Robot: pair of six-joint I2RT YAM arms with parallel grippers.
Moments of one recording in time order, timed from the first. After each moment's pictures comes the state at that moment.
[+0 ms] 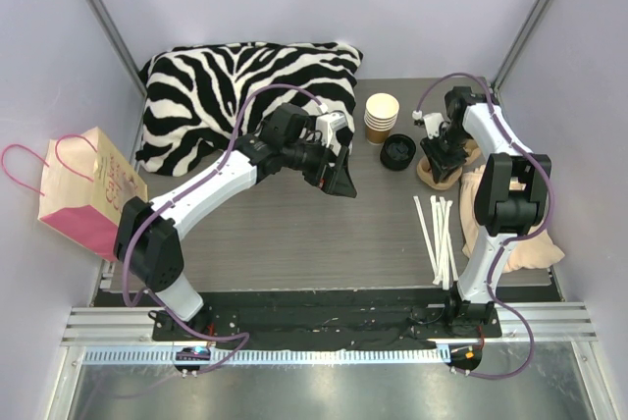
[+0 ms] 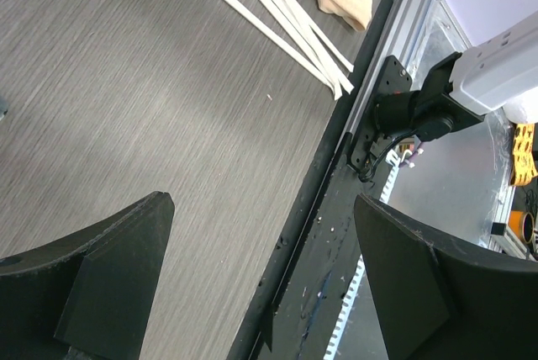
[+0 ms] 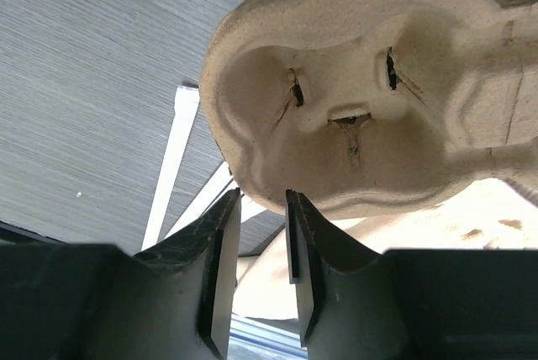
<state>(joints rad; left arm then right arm) -0.67 1.64 1.39 -0.44 0.67 -0.25 -0.03 1.95 1.62 -1.15 -0.14 -0.51</state>
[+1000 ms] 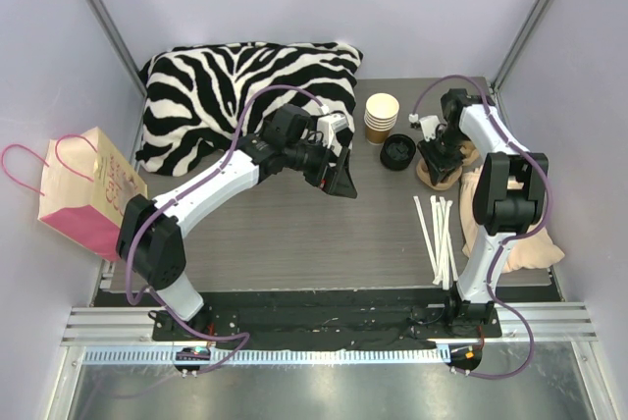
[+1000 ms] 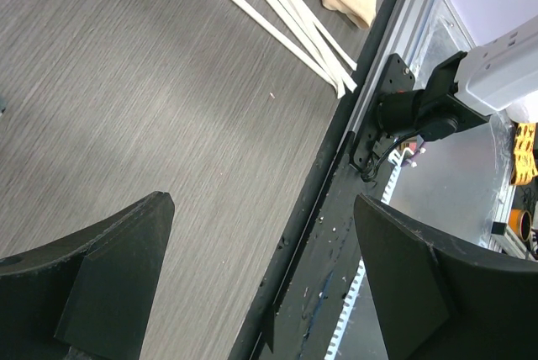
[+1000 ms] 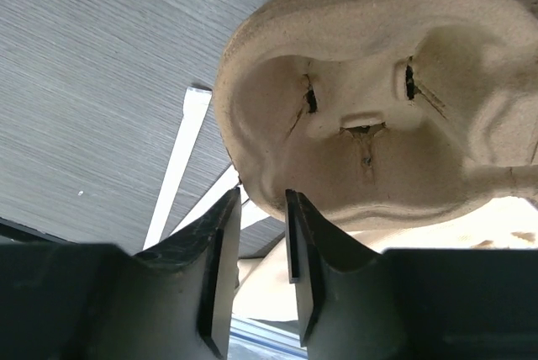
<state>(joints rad) -0.67 1.66 1.39 -0.44 0.67 -0.24 -0.02 1.96 1.61 -1.14 -0.14 -0.52</state>
